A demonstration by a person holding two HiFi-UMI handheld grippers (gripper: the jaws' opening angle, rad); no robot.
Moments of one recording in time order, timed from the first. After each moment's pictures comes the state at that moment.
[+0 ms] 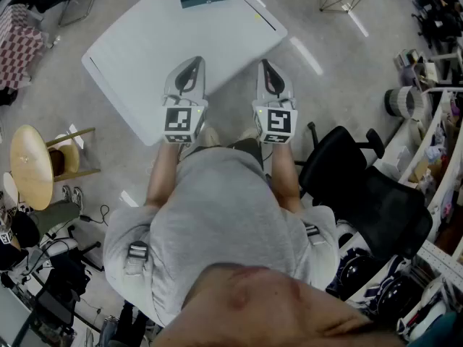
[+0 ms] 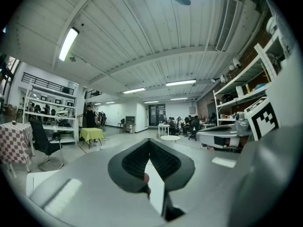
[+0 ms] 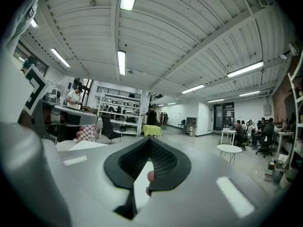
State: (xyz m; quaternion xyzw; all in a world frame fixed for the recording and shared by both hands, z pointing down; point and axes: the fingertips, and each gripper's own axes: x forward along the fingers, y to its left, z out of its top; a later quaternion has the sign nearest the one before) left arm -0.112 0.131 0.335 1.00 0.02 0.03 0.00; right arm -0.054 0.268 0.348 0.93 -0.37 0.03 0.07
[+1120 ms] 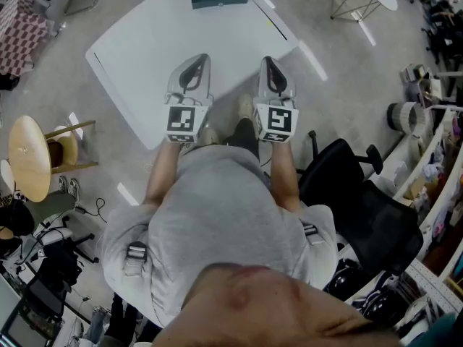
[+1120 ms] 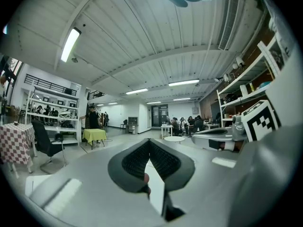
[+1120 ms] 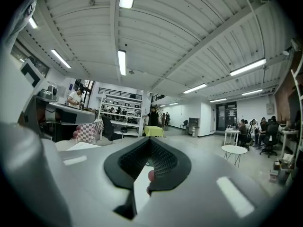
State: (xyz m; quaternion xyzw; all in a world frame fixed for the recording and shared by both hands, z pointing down) left arm -0.077 0.109 0.334 1.00 0.01 0.02 0.00; right arm -0.009 0.233 0.354 0.92 -0.38 0.02 0.07
